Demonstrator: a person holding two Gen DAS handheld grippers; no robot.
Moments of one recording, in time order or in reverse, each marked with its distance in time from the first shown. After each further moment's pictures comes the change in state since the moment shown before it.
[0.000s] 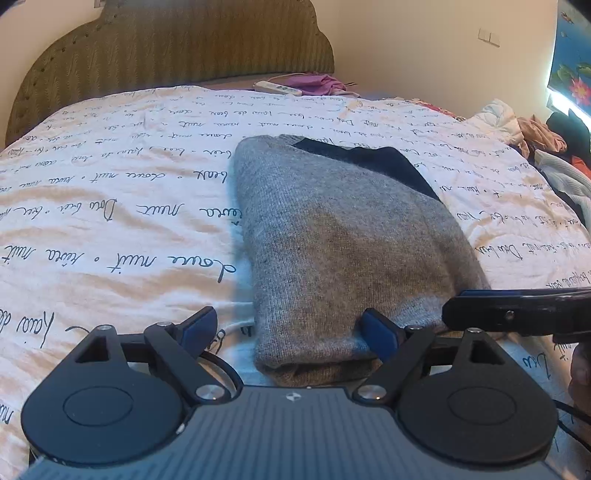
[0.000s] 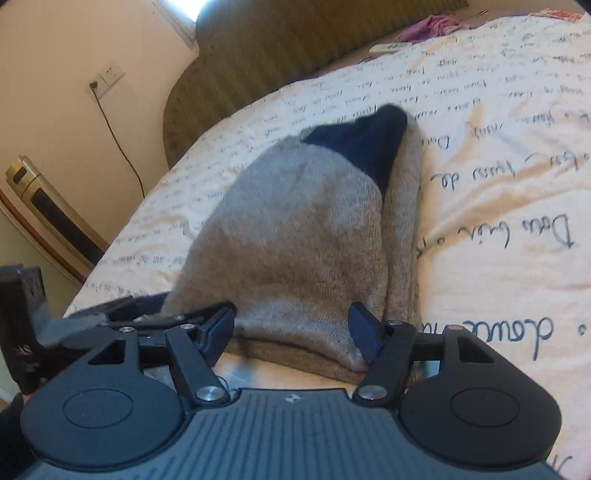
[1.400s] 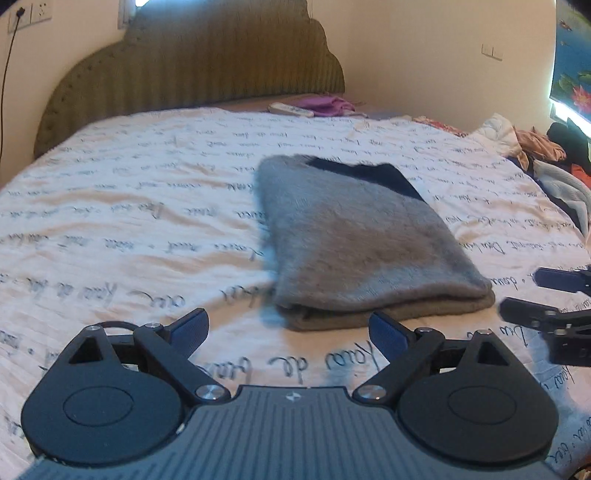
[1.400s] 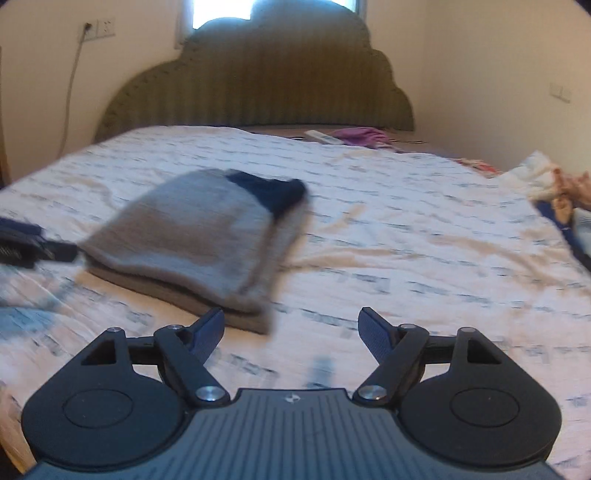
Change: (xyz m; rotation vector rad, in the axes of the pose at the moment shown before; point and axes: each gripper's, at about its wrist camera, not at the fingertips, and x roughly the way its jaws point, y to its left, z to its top) left arm -0.056 -0.007 -0.029 -0.015 -0.044 0.048; right arm -0.052 0.034 -0.045 -0.338 -0.151 -0.462
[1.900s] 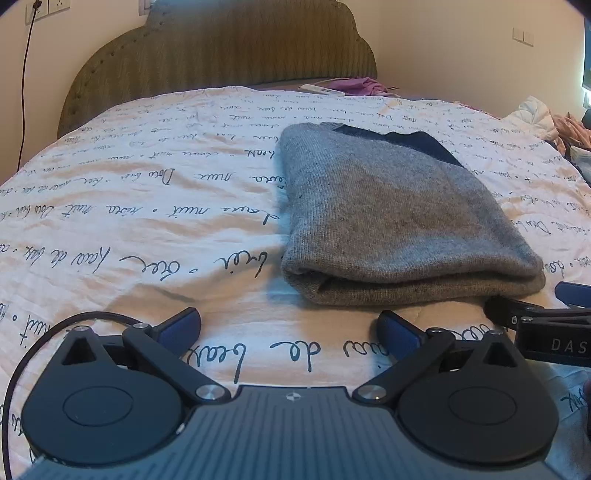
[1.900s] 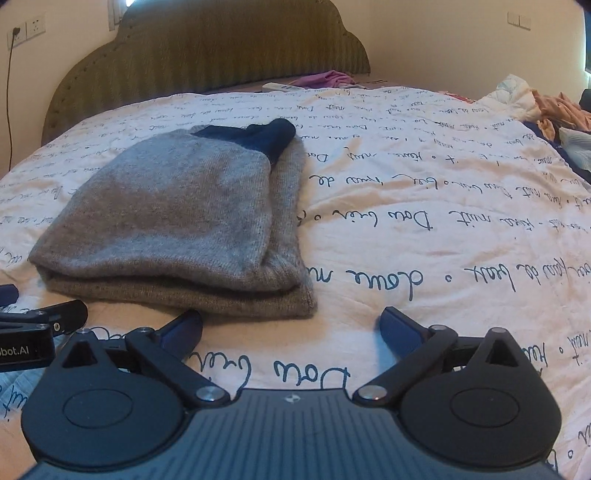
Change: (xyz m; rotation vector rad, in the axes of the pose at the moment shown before) left arm 0.032 0.001 -0.016 -0.013 0.019 0.117; right arm 0.046 0.020 -0.016 0.171 0.103 -0.166
